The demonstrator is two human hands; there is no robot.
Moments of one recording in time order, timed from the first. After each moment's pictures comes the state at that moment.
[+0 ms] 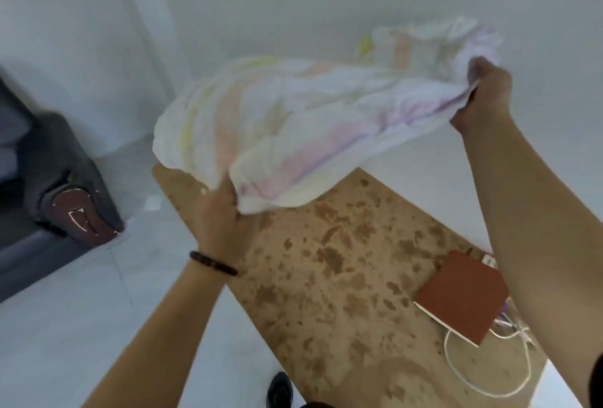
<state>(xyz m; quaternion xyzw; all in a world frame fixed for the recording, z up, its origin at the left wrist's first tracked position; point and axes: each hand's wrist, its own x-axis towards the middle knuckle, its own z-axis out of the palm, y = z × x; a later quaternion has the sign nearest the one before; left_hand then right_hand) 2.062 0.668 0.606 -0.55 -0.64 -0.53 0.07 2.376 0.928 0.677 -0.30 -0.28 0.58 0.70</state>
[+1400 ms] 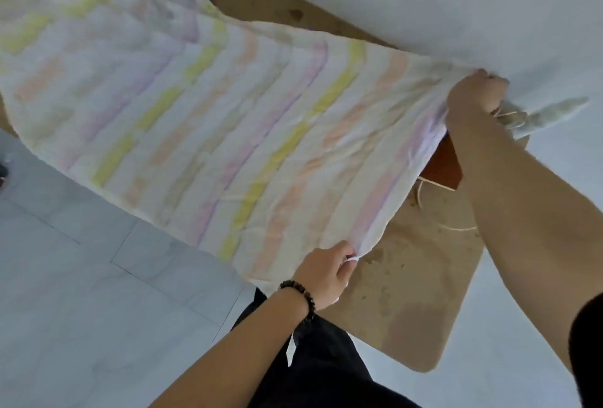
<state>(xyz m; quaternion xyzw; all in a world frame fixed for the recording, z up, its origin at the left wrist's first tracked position) 2.223 0.582 0.341 -0.65 -0.51 0.00 -0.56 2.523 0.841 0.283 -0.88 -0.26 0.27 0.28</state>
